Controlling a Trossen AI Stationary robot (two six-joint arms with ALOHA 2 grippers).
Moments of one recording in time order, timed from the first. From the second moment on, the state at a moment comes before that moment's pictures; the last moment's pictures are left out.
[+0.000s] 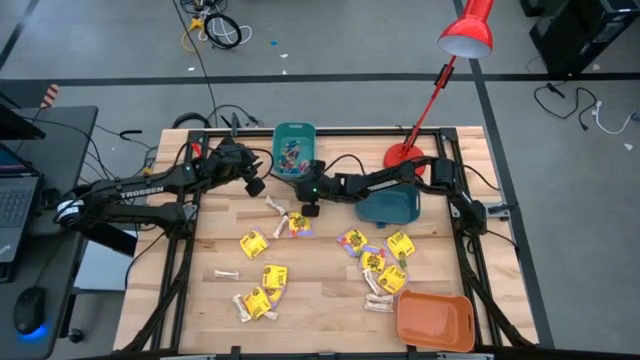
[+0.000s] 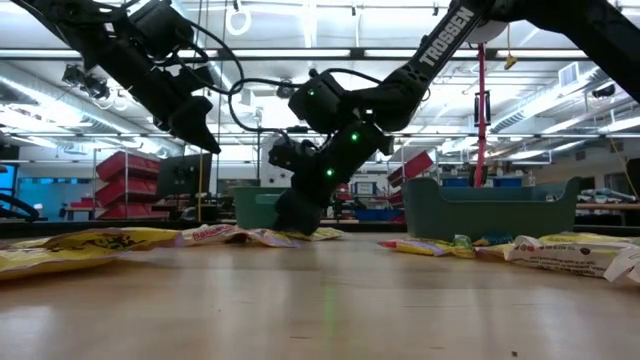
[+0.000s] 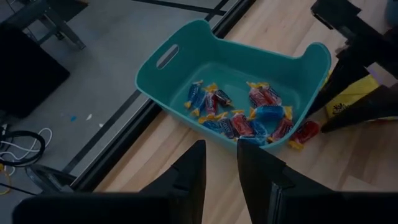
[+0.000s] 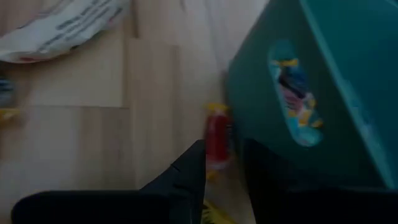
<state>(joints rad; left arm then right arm) 0.44 0.97 0.55 -0.17 -0.32 0.08 -0.19 2.20 1.34 0.16 0.30 -0.30</state>
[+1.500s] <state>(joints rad) 0.44 0.97 0.55 -0.17 -0.31 0.08 -0.21 2.21 1.34 0.12 0.17 -0.19</state>
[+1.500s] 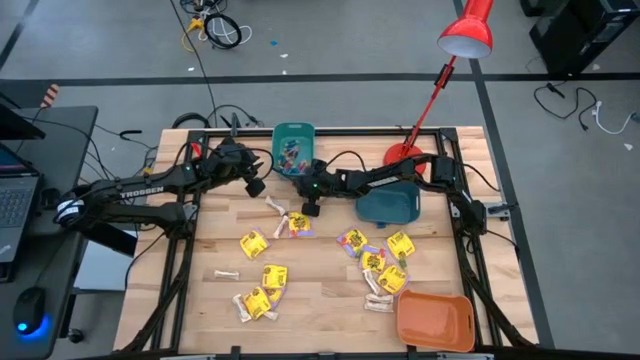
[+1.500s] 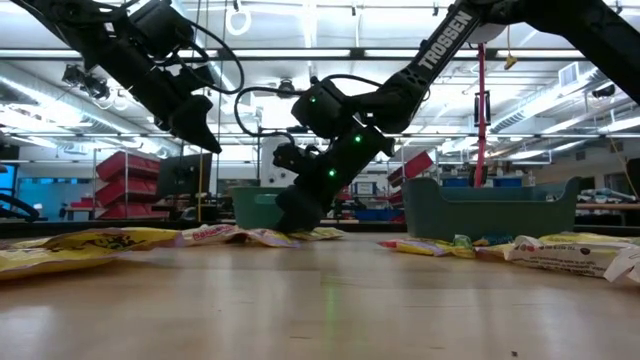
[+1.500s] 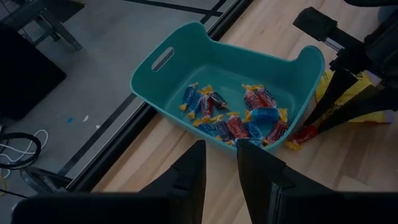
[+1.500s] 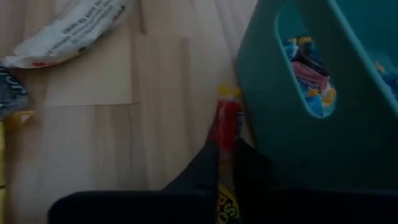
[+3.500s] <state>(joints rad) 0.44 0.97 0.55 -0.02 -0.31 0.07 -0.46 1.97 1.43 0.03 0.05 0.03</state>
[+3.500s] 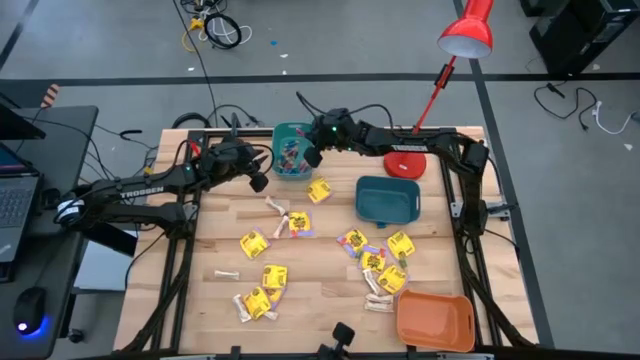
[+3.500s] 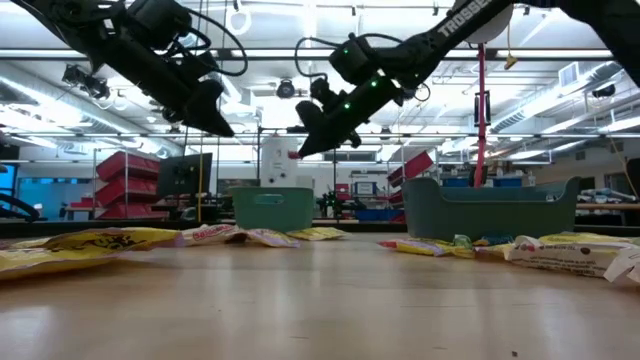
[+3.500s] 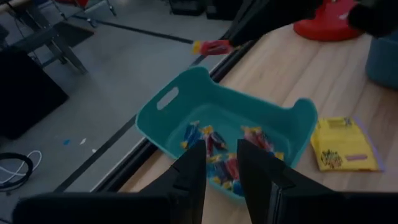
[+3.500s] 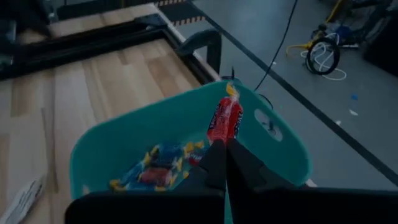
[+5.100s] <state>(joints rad) 0.42 0.97 0.55 -0.35 0.52 0.12 -0.17 1.80 1.52 -0.51 -0.12 -0.37</state>
